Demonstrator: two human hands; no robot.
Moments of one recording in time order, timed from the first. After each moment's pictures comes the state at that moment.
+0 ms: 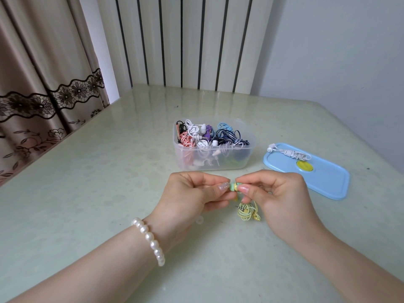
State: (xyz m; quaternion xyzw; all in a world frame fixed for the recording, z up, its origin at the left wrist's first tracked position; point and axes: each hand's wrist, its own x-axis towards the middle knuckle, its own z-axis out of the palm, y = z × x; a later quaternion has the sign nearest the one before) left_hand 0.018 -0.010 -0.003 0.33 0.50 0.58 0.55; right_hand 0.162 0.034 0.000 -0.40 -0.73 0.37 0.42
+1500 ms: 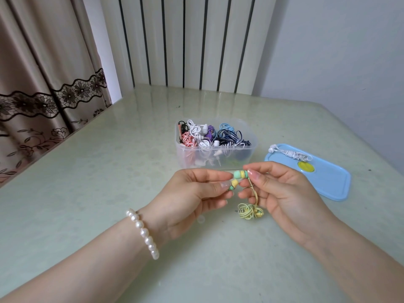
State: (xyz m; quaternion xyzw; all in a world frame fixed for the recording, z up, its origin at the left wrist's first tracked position) left_hand 0.008 -0.008 0.002 0.32 0.45 0.55 0.63; right_hand 0.166 0.040 0.009 -0.35 -0.53 0.66 0.40
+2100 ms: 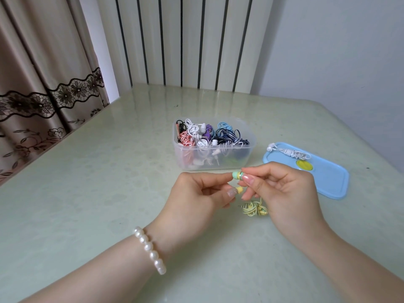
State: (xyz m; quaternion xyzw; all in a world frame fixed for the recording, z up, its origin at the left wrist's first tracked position) left_hand 0.024 -0.018 0.001 0.48 0.52 0.55 0.45; right_hand 0.162 0.034 0.002 -0.35 -0.67 0.42 0.50
